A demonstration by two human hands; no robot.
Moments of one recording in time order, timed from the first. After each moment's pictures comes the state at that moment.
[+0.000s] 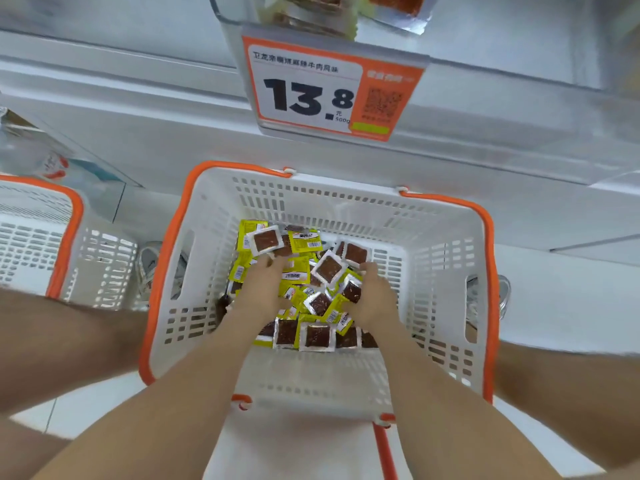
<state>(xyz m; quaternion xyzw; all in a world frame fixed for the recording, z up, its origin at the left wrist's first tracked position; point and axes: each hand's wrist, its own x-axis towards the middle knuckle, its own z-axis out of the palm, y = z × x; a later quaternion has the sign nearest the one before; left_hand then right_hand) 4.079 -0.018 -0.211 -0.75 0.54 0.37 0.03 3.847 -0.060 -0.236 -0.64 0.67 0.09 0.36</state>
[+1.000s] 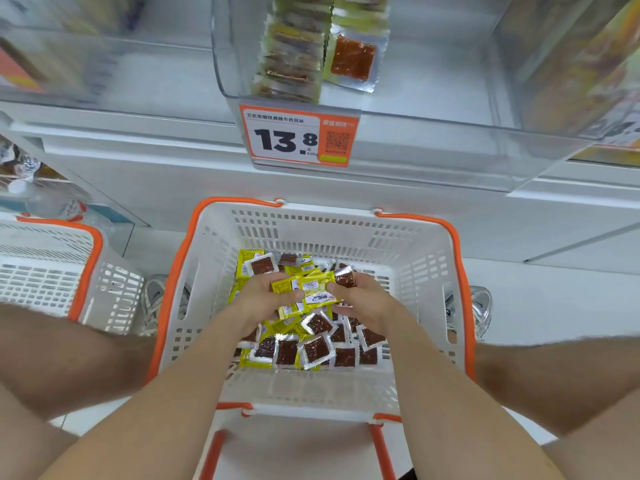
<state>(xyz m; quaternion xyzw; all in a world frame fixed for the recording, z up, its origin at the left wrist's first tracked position) 4.080 -0.031 -0.162 -0.70 0.25 0.63 -0.24 3.853 -0.084 -0.163 -0.34 0.58 -0.15 0.73</state>
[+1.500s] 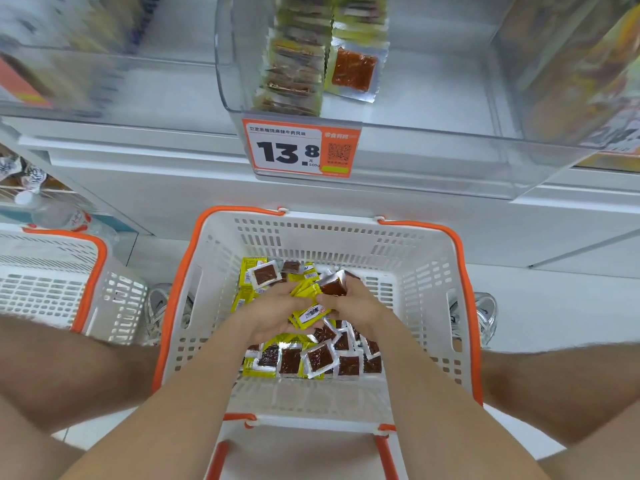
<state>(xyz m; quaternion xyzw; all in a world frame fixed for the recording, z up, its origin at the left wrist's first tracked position) 4.062 -0.040 -0.141 -0.58 0.19 0.75 -0.24 3.877 -0.085 -0.166 -0.43 0.56 -0.11 0.69</state>
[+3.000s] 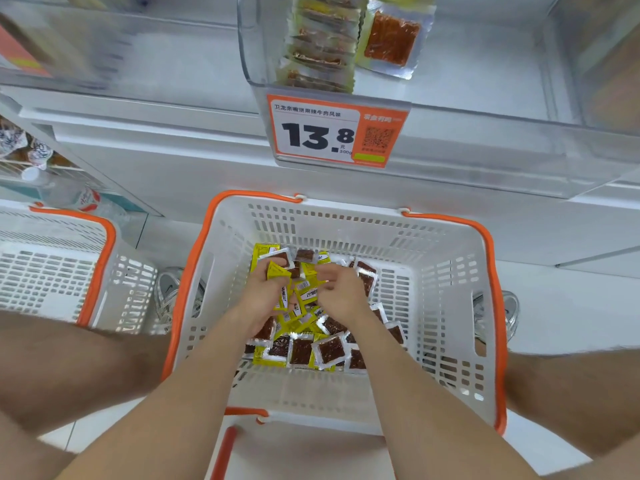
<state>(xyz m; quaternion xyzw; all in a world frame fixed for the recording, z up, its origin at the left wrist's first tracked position) 4.093 -0.032 -0.168 -0.69 0.13 0.62 -0.35 3.931 -0.079 -0.194 -0.53 0.62 -0.11 0.57</state>
